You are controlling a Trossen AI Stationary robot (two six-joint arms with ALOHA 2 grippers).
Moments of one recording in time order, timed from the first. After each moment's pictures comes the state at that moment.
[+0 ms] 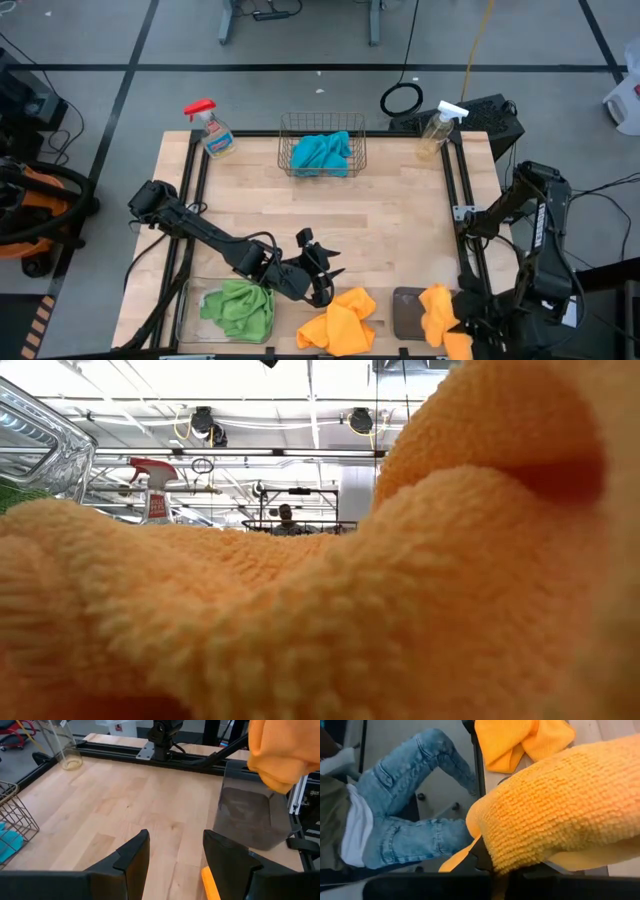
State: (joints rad) left arm -0.48 1.80 1.42 -0.20 -0.64 -0.39; right arm 1.22 1.41 1.39 -1.05 0.38 1.35
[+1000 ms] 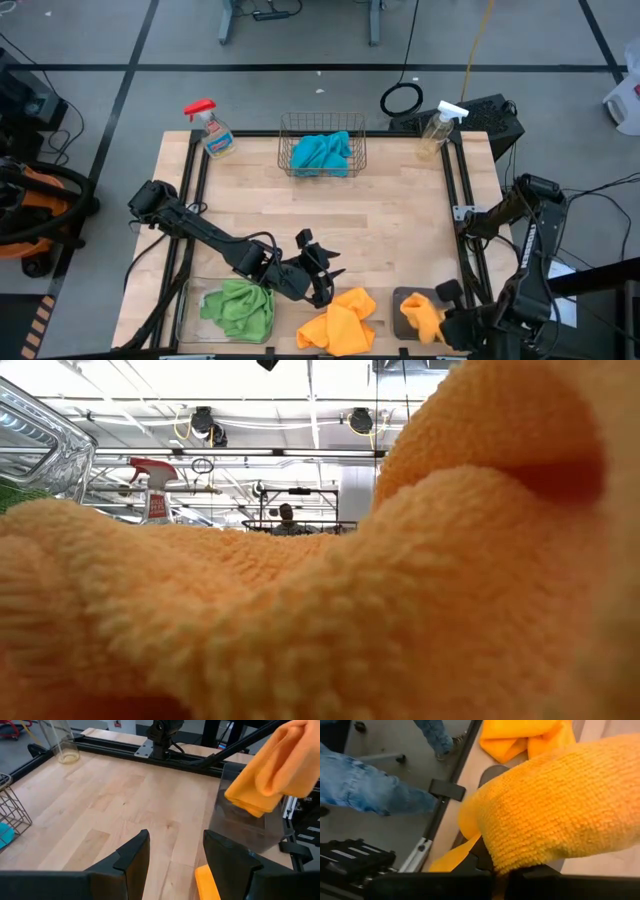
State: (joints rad) left arm -0.48 1.80 1.42 -0.20 -0.63 -0.44; right arm 1.18 1.55 1.39 -1.08 0.34 0.80
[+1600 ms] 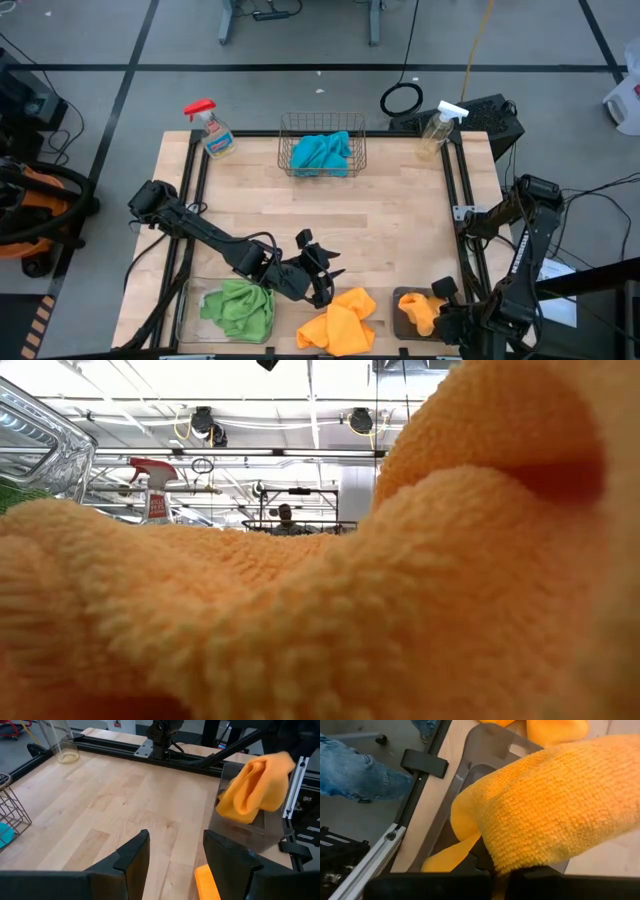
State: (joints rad) left arm -0.48 1.80 1.42 -0.20 -0.63 -0.44; right arm 1.18 1.55 1.21 -1.00 0.34 0.80
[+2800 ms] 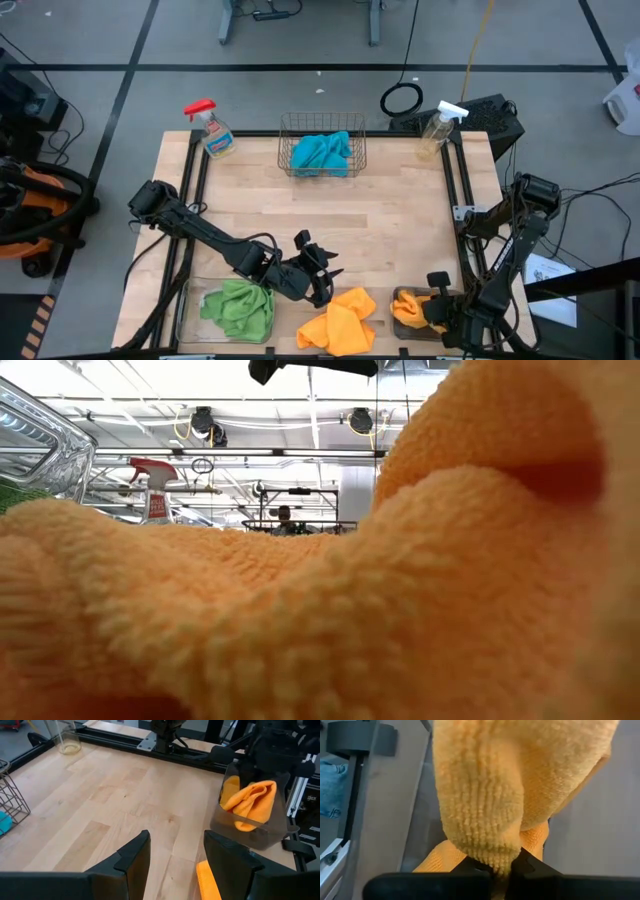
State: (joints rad) left arm -0.48 1.80 1.38 -0.18 -0.63 -0.49; right arm 1.15 1.55 0.88 -0.66 0.28 1.01
